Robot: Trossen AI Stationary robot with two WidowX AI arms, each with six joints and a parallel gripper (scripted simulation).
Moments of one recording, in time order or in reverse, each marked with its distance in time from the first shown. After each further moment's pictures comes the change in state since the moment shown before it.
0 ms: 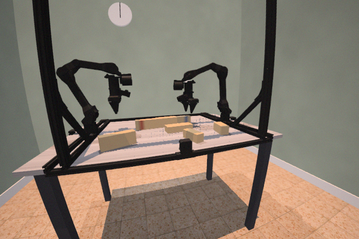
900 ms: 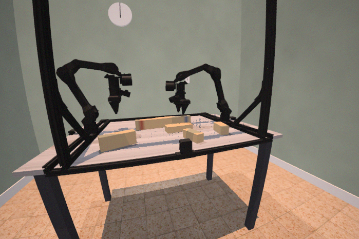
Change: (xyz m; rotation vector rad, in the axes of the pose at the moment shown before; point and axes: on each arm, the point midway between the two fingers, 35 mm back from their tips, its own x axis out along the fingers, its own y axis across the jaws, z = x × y) left arm 0.000 0.000 0.000 0.000 0.000 0.000; right arm 0.005 -0.019 0.052 0.000 -0.007 -0.002
